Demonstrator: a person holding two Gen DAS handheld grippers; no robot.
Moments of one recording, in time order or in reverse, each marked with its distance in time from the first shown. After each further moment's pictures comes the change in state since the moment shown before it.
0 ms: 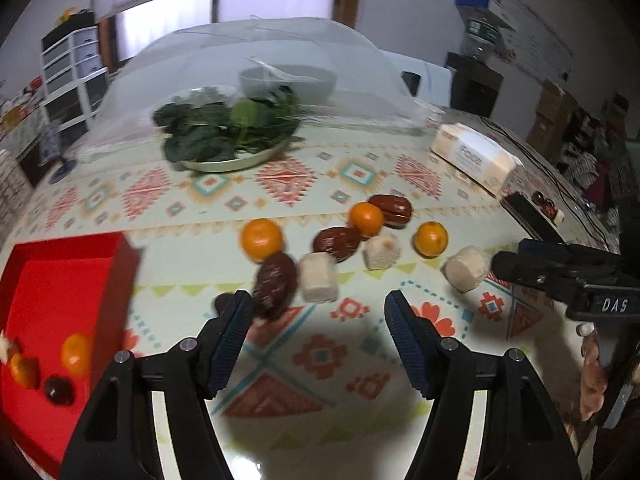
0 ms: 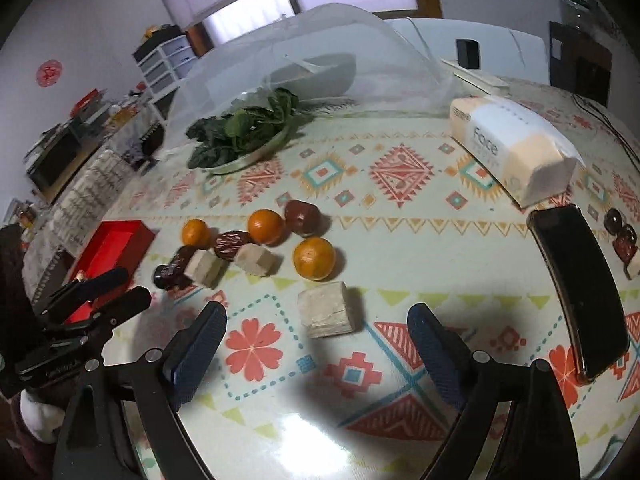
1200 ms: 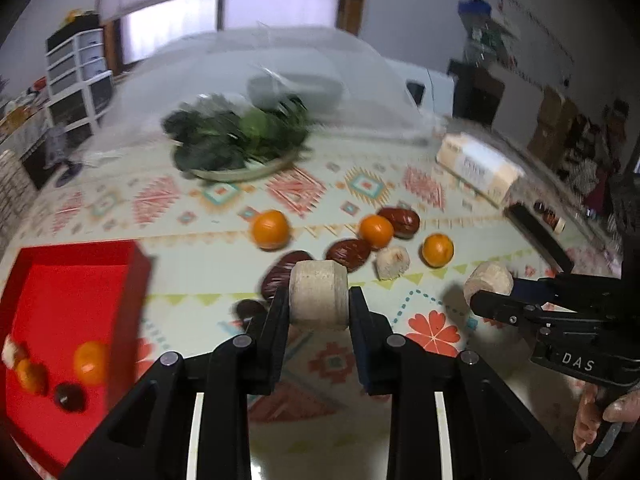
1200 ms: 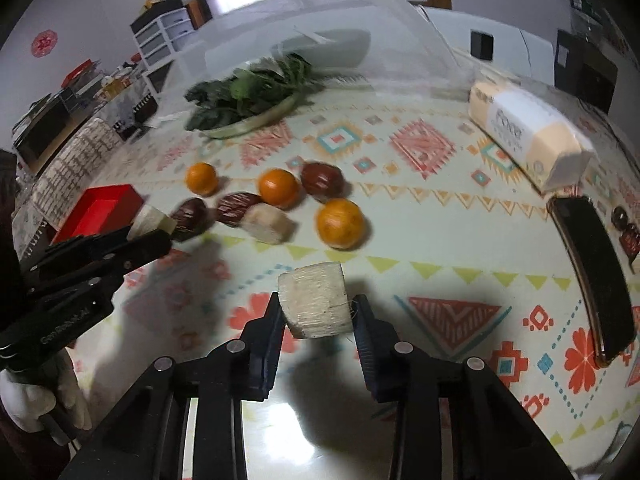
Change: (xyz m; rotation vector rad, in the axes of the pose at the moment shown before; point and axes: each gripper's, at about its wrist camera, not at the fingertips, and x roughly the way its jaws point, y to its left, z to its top) left arm -0.023 0.021 0.002 -0.037 -0.047 0.015; right arm 0.007 0.042 -0.014 -0.089 0.049 -0.041
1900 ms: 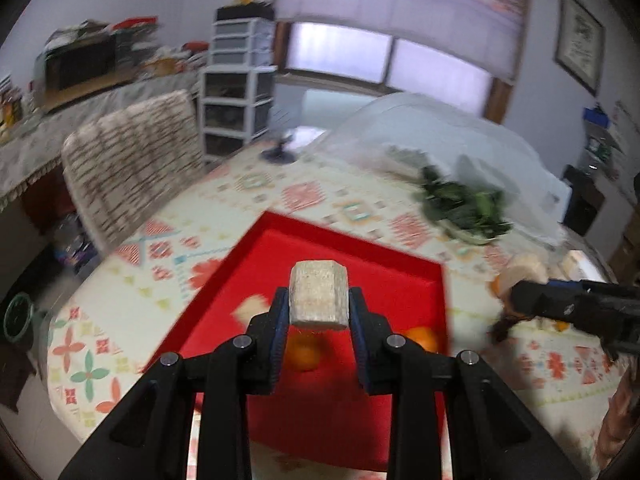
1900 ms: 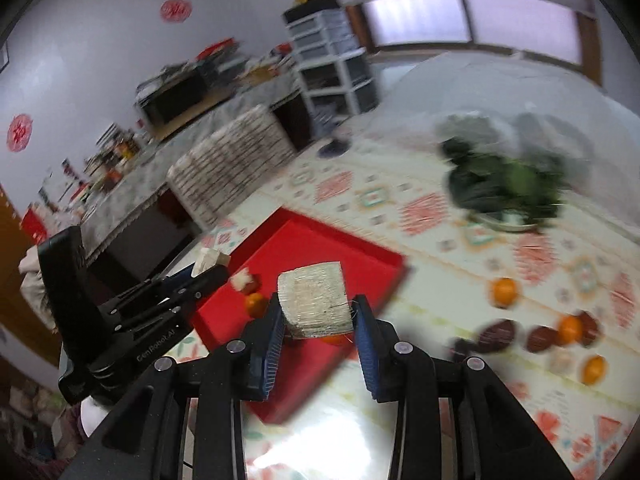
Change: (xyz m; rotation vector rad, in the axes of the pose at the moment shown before) left arm -0.121 0.225 -0.052 -0.357 -0.139 0.319; right arm 0.014 0.259 0.067 -0.269 0.019 0.395
